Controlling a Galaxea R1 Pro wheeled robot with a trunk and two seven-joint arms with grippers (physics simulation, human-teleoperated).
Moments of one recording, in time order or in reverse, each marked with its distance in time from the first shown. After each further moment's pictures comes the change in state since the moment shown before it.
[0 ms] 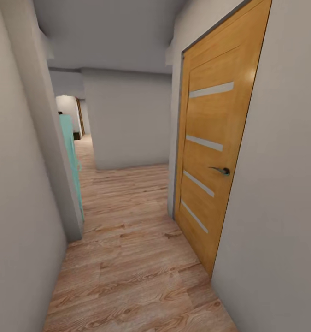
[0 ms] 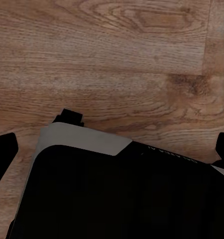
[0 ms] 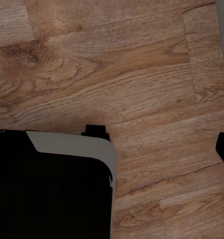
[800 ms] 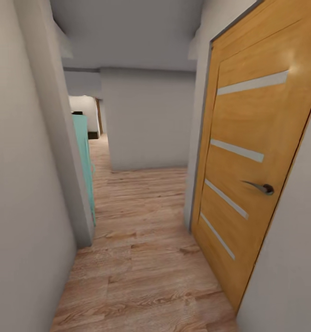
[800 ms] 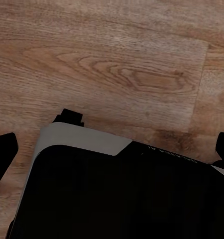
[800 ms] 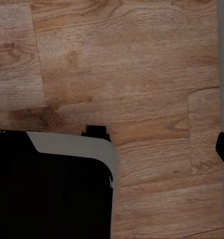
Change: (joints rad) left arm 0.000 0.000 0.000 0.000 0.001 0.000 0.000; right arm 0.000 0.002 0.001 0.000 0.002 -0.001 -0.001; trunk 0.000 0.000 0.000
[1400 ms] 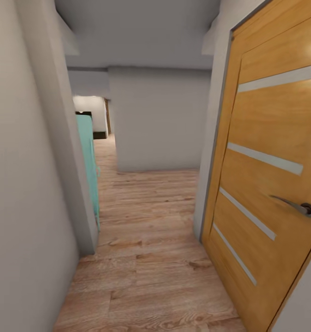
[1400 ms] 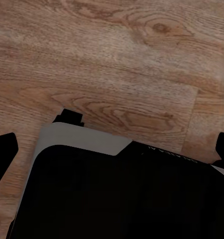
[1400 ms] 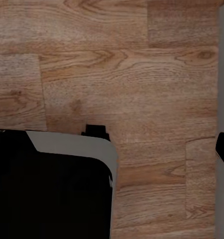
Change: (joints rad) left arm 0.000 0.000 0.000 0.000 -0.001 0.000 0.000; right arm 0.000 -0.002 0.000 0.000 0.000 0.002 0.002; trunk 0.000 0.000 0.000
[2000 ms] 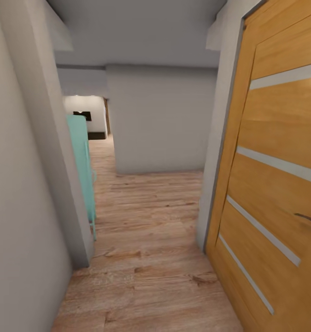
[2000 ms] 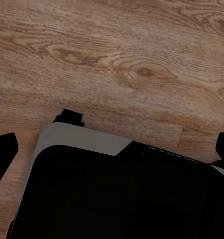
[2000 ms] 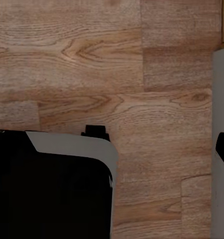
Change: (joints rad) left arm 0.000 0.000 0.000 0.000 0.000 0.000 0.000; right arm 0.000 0.000 -0.001 0.000 -0.003 -0.001 -0.001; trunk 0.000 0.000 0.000
